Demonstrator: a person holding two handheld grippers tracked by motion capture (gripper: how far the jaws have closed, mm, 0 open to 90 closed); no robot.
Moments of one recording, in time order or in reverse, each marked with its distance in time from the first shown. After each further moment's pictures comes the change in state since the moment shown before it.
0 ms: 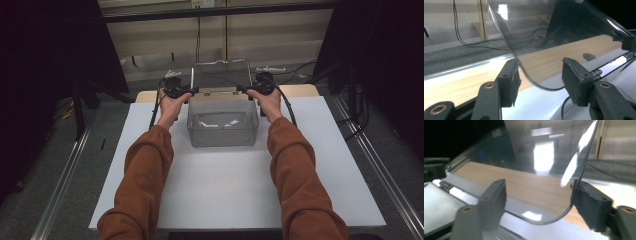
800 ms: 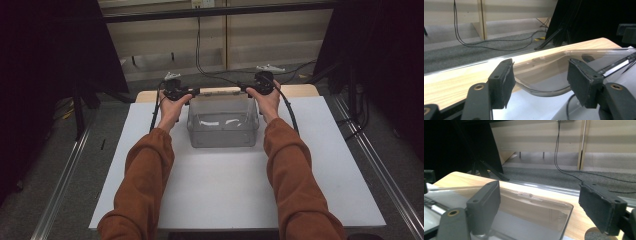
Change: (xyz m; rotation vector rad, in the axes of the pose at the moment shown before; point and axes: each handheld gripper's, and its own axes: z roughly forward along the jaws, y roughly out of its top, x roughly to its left) left arm -0.002 -0.006 -0.002 -0.024 0.005 -0.028; right arm 0.008 0.004 -0.003 -0.092 -0.112 -0.053
